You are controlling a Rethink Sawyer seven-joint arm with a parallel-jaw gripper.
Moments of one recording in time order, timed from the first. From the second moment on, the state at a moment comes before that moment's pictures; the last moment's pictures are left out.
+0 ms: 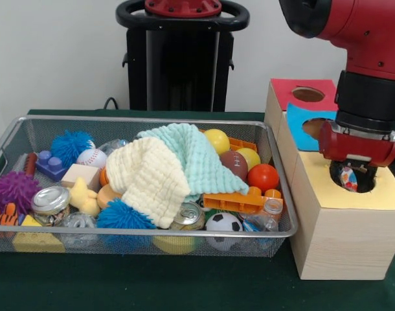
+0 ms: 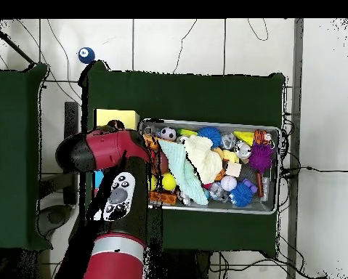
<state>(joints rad) 0.22 -0.40 -0.19 1.32 -0.02 0.39 2.01</state>
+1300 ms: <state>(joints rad) 0.23 -0.40 -0.21 1.32 0.05 0.49 2.01</state>
